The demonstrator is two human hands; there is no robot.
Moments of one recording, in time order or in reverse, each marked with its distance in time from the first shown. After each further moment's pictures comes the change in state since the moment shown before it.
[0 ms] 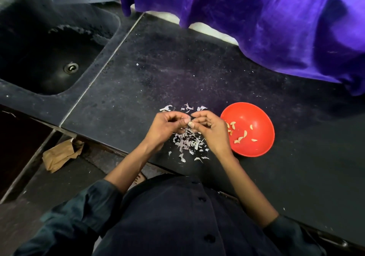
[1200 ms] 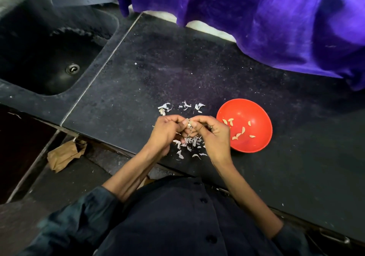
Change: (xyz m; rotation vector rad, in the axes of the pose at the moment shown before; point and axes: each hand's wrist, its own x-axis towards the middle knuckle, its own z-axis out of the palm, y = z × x) left_hand -0.031 0.020 0.029 -0.082 0.105 -0.107; right_hand -0.036 -0.019 0.002 0.142 0.132 -0.087
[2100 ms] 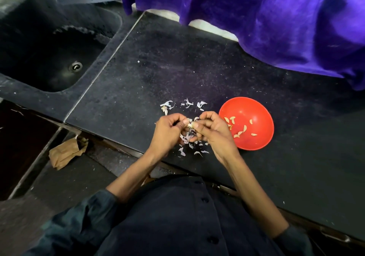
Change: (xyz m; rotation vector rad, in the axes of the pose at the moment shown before) left_hand -0.005 -0.016 -0.007 0.239 0.045 0.194; right_hand 0.000 -0.011 -0.007 0.249 -0.214 0.313
